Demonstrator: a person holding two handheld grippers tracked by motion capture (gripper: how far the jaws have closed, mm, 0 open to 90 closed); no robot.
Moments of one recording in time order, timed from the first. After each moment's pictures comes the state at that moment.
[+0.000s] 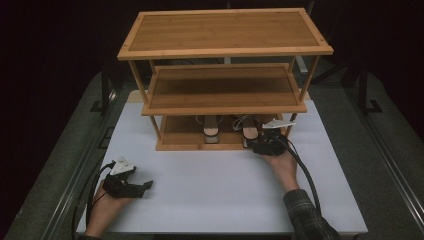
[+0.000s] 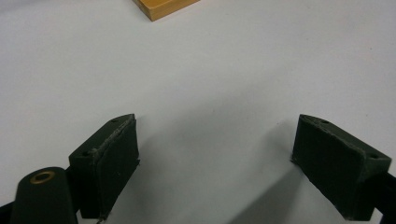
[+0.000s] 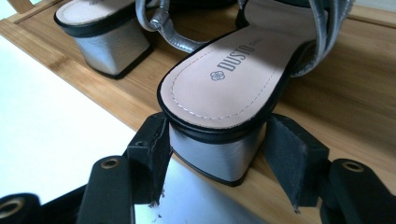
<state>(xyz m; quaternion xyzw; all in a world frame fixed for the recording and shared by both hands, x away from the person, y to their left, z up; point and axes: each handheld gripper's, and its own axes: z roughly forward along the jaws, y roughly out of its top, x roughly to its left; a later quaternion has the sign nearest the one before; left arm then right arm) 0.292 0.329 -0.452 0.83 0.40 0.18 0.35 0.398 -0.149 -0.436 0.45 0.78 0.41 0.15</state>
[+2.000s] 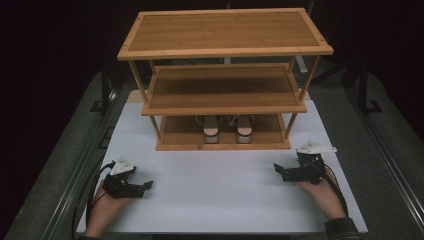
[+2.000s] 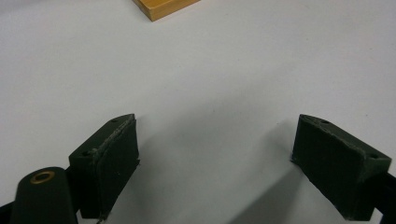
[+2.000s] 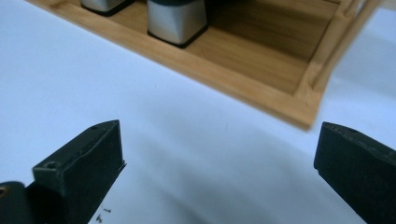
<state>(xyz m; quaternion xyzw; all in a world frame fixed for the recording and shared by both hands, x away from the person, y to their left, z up) 0.291 0.329 -0.452 0.83 0.40 0.18 0.35 0.311 -0.227 -0.431 0.44 0.78 0.39 0.20</state>
